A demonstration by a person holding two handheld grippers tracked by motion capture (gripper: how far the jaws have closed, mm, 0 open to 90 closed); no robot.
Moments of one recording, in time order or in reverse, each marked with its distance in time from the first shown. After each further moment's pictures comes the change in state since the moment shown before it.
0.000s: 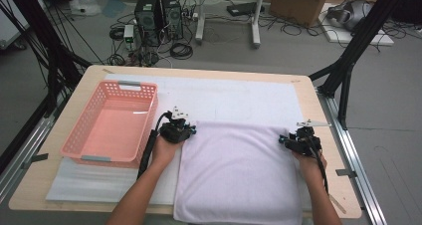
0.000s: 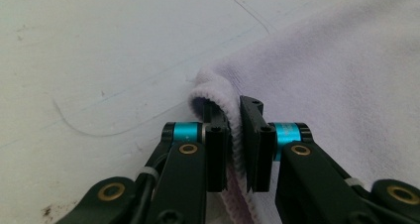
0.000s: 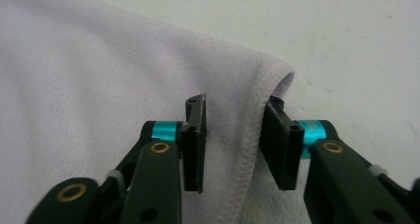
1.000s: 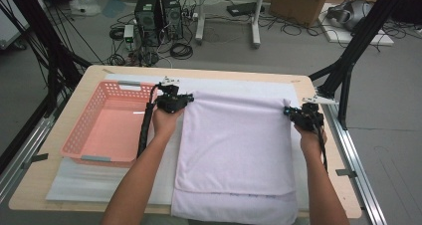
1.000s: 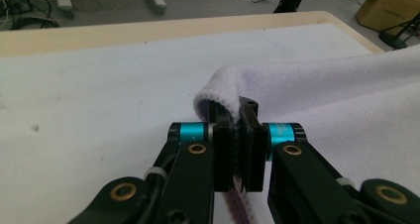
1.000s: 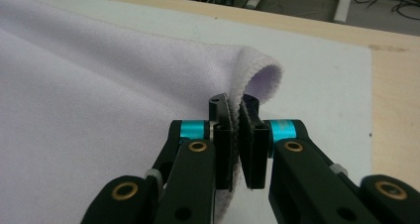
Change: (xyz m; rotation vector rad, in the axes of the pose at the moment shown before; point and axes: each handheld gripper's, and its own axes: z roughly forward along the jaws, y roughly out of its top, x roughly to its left) left arm 0.040 0.084 -0.004 -0.184 0.039 -0.135; right arm -0.022 0.068 0.005 -0.203 -0.009 -0.019
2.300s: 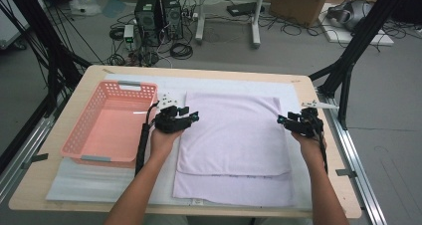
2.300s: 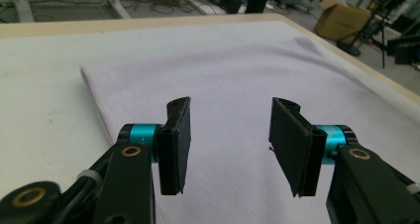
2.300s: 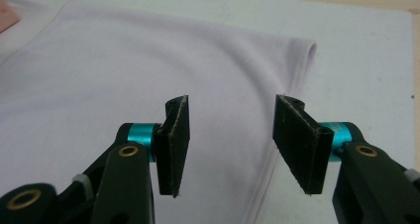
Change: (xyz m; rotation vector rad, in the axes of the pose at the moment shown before) left arm -0.028 -0.061 -0.040 -0.064 -0.135 0.051; right arm 0.020 -0.012 -0.023 0.063 0.071 0.056
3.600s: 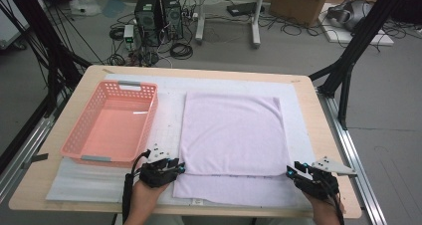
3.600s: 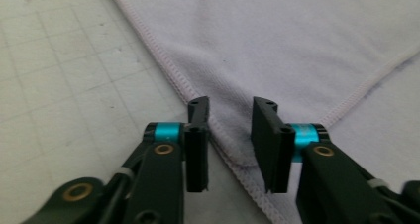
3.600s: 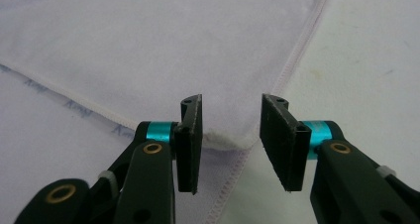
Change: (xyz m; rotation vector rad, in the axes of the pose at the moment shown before) left arm -0.054 -0.086 -0.082 0.236 0.087 0.021; right arm 0.054 -0.116 -0.092 0.005 -0.012 -0.085
